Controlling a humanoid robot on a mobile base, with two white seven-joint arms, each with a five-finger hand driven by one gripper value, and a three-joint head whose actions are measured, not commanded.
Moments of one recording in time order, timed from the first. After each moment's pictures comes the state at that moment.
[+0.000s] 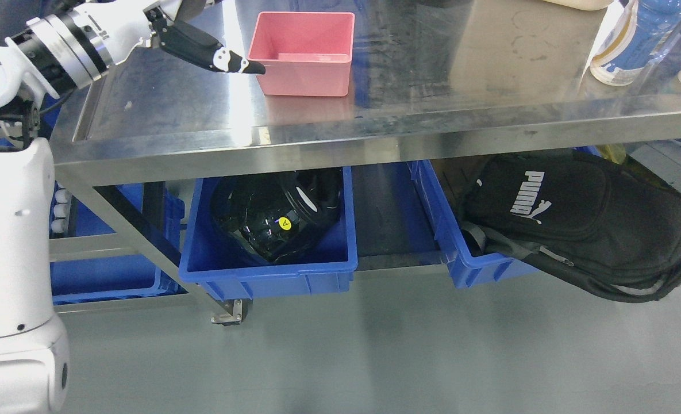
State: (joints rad) left arm -0.98 0.36 -0.17 -1.53 -0.07 0.22 -0.97; right arm 0.00 0.00 -0.04 0.00 0.00 -0.05 -0.02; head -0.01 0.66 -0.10
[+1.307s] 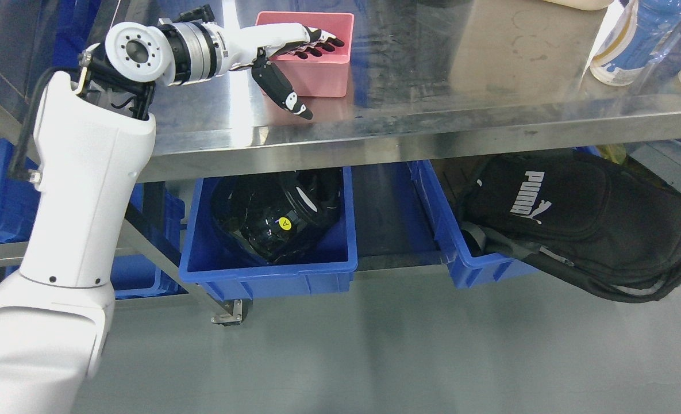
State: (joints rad) left arm -1.13 0.21 -0.40 -1.28 -0.41 0.22 -1.03; right arm 0.00 0.00 -0.04 0.00 0.00 -0.05 -0.02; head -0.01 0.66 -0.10
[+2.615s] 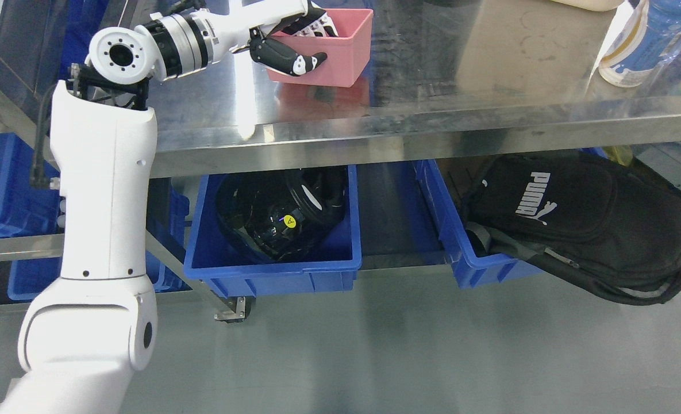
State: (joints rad) left arm -1.11 0.06 -0.05 -1.14 -0.46 -0.09 -1.05; right arm 0.00 0.00 -0.04 0.00 0.00 -0.05 -0.02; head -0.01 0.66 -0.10
